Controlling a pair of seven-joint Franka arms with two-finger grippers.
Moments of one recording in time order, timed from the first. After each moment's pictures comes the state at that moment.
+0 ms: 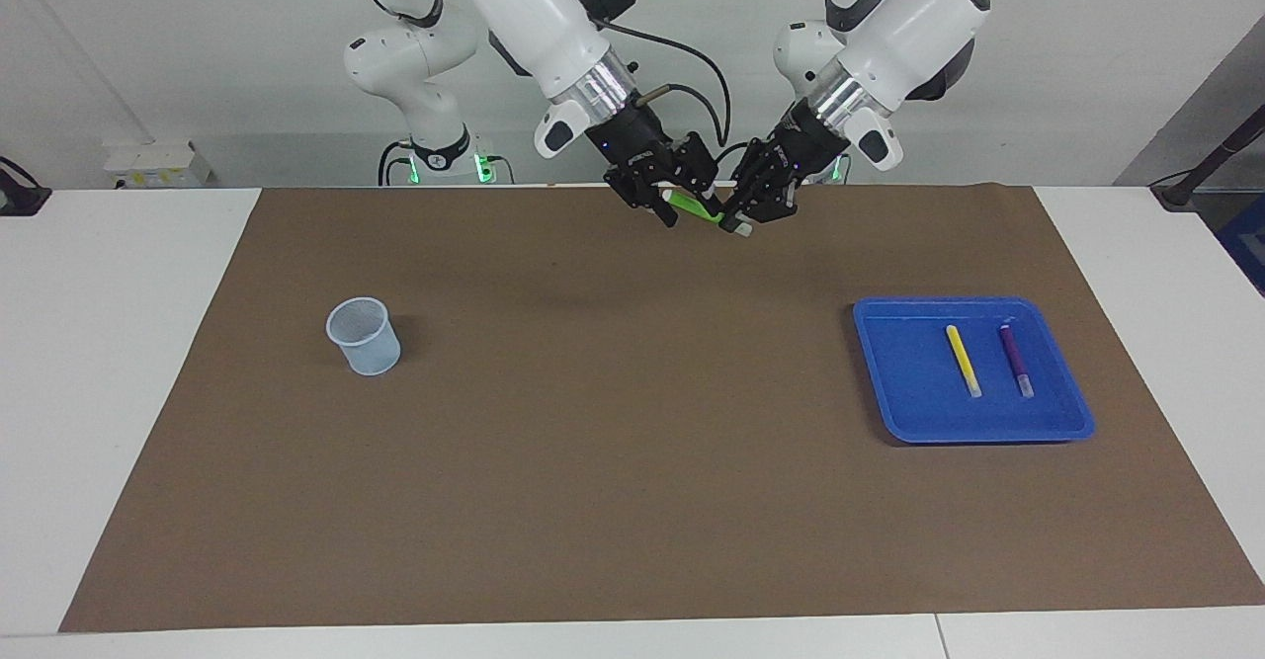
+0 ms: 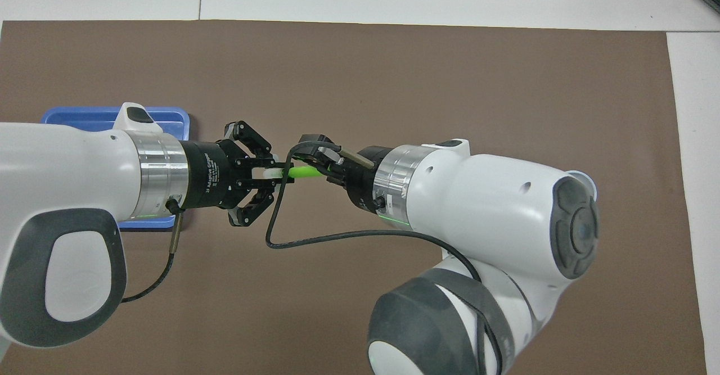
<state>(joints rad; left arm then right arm) -0.15 -0.16 -0.24 -1.96 -0.66 2.09 -1.66 0.64 0.04 -0.03 -1.82 0.54 2.44 0.81</state>
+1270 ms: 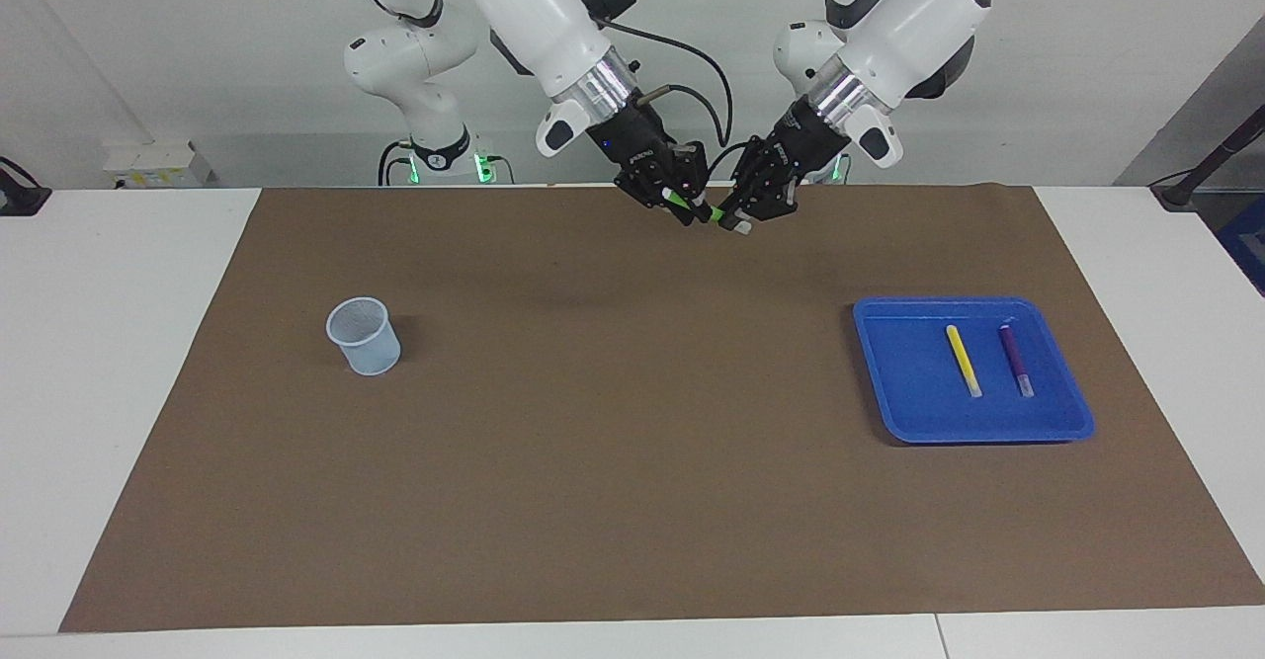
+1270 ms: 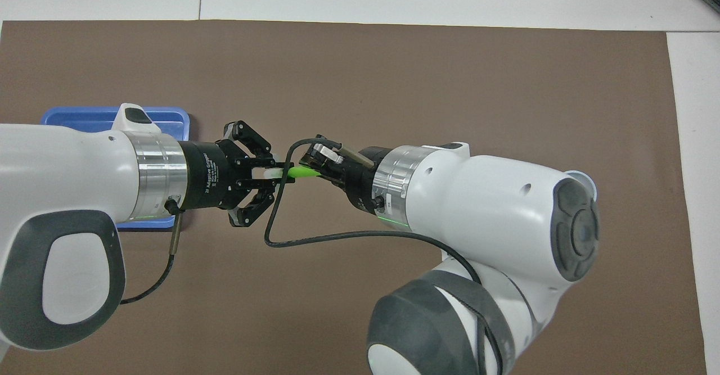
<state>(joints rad) -0.15 -0.16 -0.24 -1.96 -0.67 2.09 -1.67 0.65 0.03 -0.03 -1.82 0.54 2.44 0.86</state>
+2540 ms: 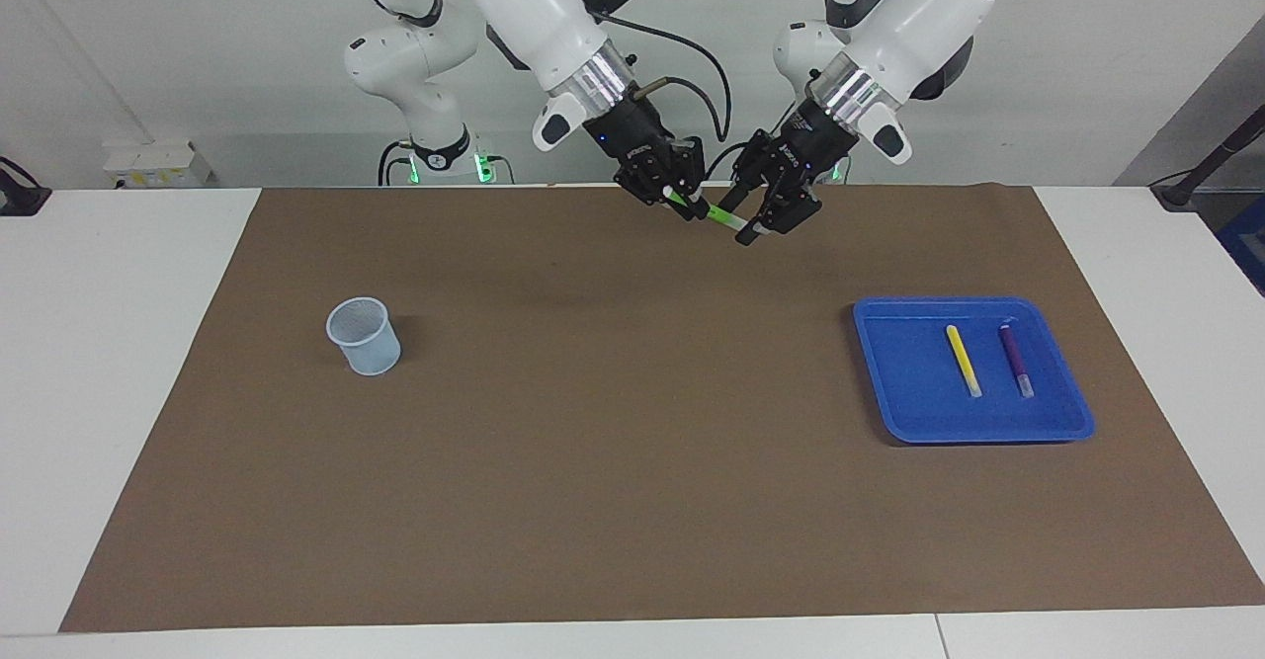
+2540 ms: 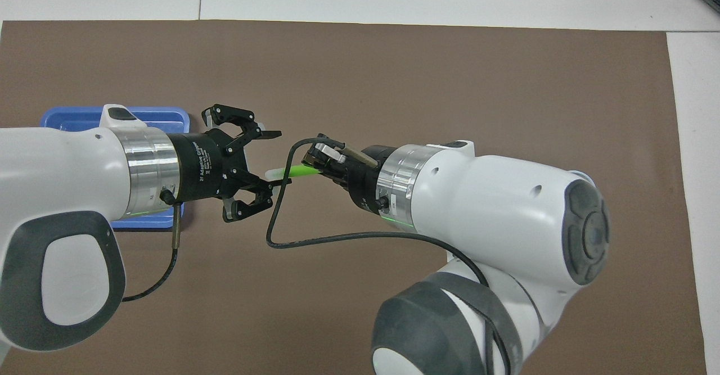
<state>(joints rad) -0.15 -0.17 -0.24 -1.97 -0.68 2.18 -1.79 0.64 0.02 -0.03 -1.82 0.54 2.43 0.81</state>
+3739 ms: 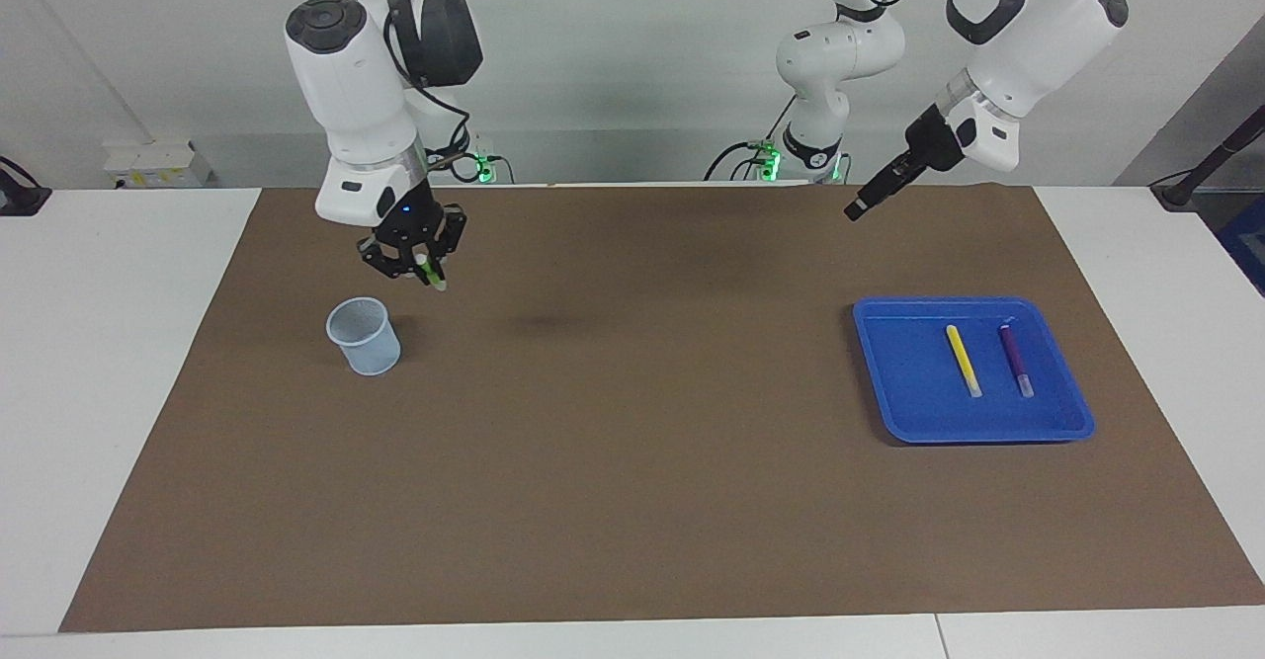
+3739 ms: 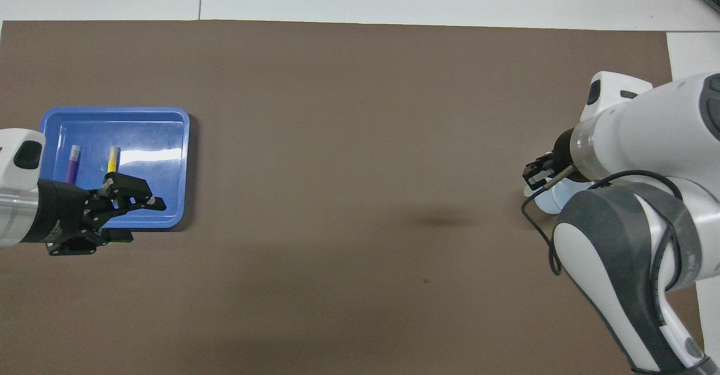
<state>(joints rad) 0.20 -0.28 -0.21 -2.08 -0.41 1.72 -0.45 0.22 -0.04 -0.05 -1.90 -0.06 1.90 -0.39</state>
